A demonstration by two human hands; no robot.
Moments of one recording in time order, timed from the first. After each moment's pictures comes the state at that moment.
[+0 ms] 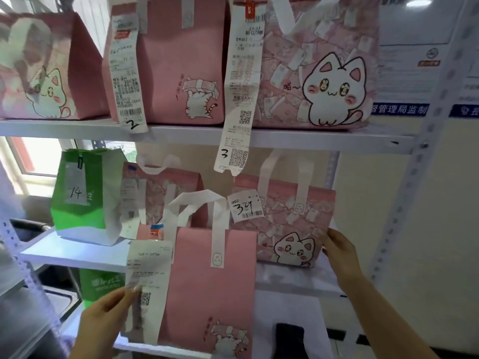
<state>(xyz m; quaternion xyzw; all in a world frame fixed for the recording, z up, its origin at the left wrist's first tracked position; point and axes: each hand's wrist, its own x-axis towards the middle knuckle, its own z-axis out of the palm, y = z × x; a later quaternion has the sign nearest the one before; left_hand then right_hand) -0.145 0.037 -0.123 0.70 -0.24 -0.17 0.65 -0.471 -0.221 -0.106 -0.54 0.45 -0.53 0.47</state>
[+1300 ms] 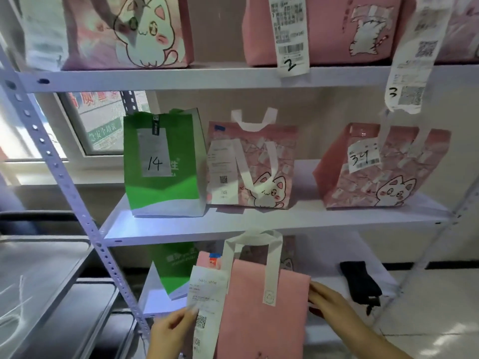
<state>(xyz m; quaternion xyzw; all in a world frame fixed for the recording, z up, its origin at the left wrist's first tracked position) 0.108 0.131 -0.230 0.67 -0.36 -0.36 0.53 -0.184 0.042 -0.209 -0.52 0.55 -0.31 0.58</state>
